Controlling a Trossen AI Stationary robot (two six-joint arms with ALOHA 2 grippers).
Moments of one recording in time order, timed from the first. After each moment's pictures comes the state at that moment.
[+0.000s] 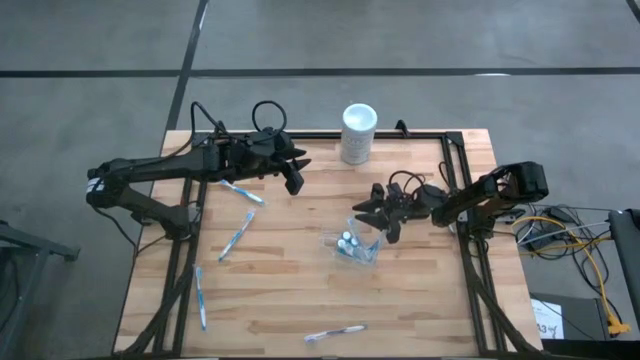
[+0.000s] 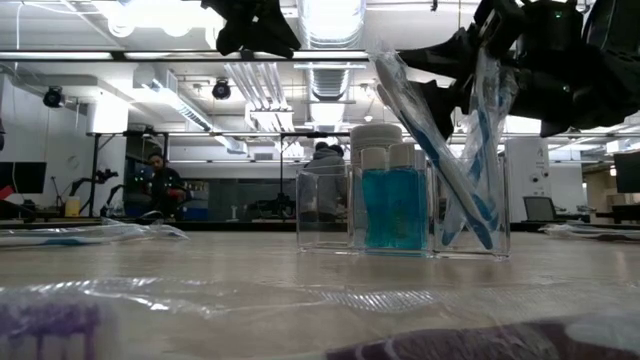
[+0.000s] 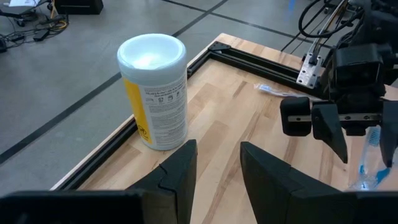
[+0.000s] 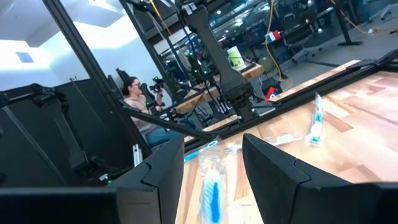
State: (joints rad) left arm 0.17 1.27 1.22 -0.38 -0.29 -0.22; right arm -0.07 1.56 0.28 1.44 -0.17 0.54
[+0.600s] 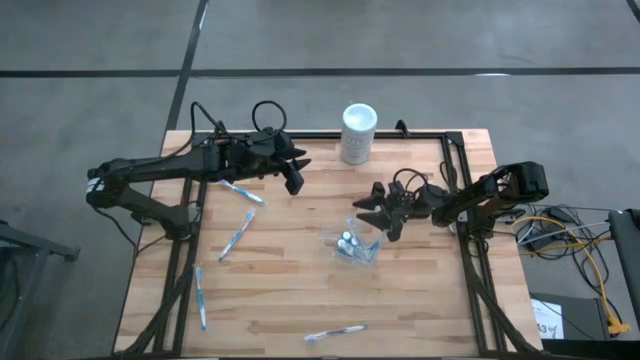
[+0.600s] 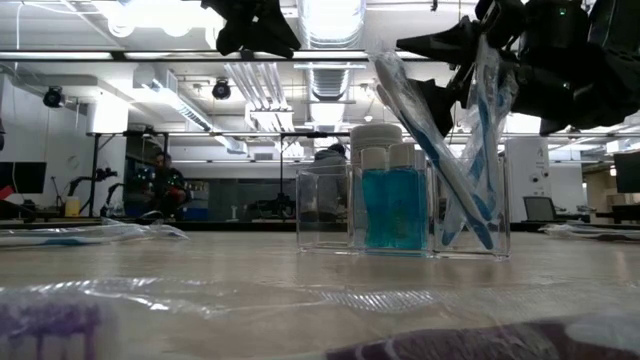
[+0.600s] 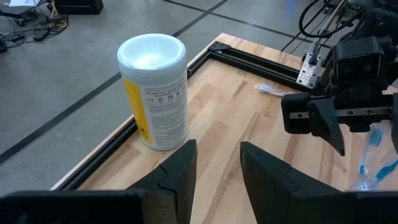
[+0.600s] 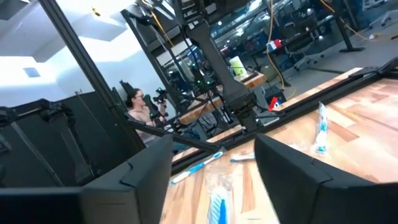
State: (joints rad) left arm 0.18 1.27 1.22 -0.38 -0.29 -0.22; right arm -0.07 1.56 0.28 1.48 -0.15 0.58
